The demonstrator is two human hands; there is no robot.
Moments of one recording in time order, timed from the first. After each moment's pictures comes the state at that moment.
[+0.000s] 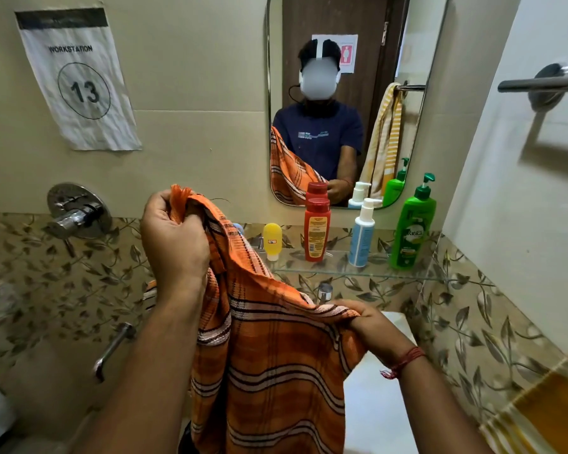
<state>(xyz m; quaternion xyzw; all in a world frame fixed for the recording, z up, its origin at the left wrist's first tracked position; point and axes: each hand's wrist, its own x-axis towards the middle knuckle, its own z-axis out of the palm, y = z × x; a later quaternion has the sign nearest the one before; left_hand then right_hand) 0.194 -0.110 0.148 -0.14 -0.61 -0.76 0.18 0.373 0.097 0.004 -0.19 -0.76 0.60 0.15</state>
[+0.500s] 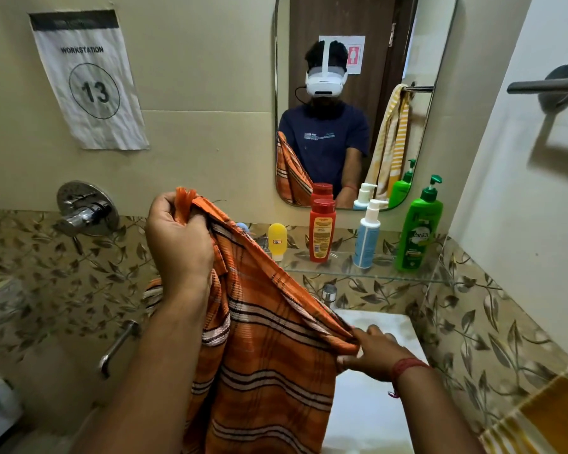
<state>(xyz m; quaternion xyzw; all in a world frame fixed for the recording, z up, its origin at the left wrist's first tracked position) 0.187 -0.109 0.141 -0.13 -0.60 -0.76 0.19 0.380 0.108 -0.033 -0.35 -0.91 0.18 -0.12</state>
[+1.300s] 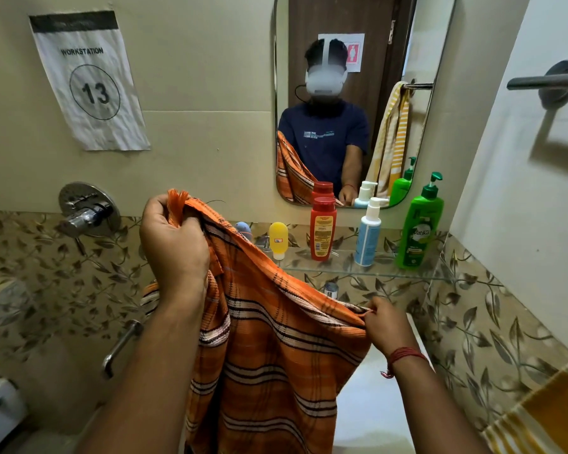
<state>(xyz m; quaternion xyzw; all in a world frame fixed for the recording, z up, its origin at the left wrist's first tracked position) 0.192 -0.118 0.142 -0.11 -0.63 -0.74 0.21 0.359 0.119 -0.021 -0.47 -0.82 0.27 0.18</state>
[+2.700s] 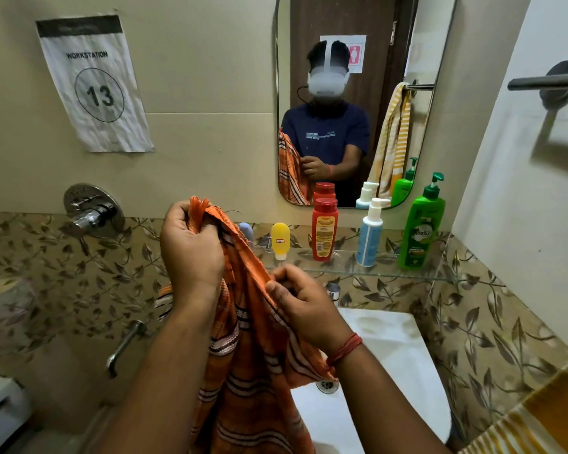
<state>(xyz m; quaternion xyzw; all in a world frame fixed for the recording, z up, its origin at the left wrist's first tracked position) 0.195 -0.111 0.132 -0.15 -0.63 -0.74 0.18 0.311 0.000 0.057 -0.03 -0.78 0.56 0.26</state>
